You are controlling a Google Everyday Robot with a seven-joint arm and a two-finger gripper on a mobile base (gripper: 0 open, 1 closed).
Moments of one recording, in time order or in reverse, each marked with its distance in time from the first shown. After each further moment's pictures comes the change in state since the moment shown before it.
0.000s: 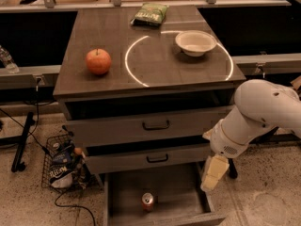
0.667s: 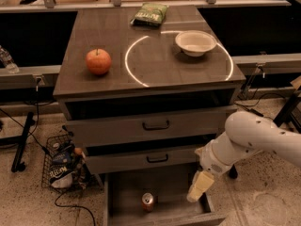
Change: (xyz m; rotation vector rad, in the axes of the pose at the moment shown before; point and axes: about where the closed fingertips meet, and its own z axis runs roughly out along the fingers) arm 0.010 -0.006 0.090 -0.029 -0.102 0.083
